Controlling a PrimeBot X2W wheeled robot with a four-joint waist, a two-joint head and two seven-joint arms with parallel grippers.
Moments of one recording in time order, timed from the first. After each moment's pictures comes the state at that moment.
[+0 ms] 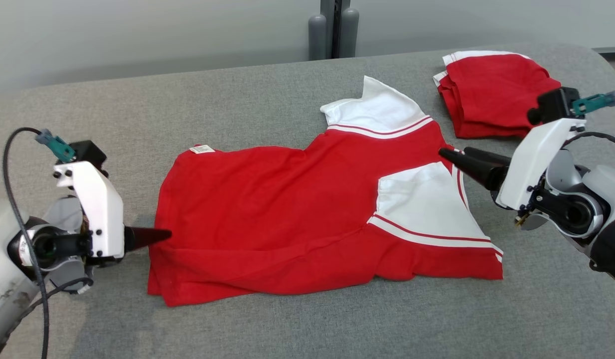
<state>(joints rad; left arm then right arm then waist) -0.83 0.73 -1.02 0.39 -1.54 0.06 0.81 -1.00 -0.58 1.20 0.57 1.61 0.13 0.22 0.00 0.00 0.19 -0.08</state>
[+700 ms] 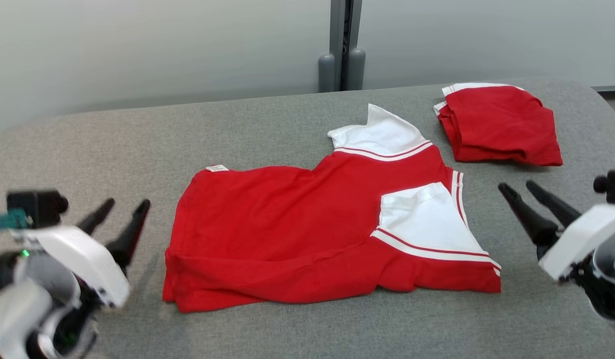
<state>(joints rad) -0.53 0.81 -0.89 0.13 -1.27 0.19 -0.01 -0.73 -0.72 1.14 0.47 1.44 0.13 -0.25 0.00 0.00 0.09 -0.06</state>
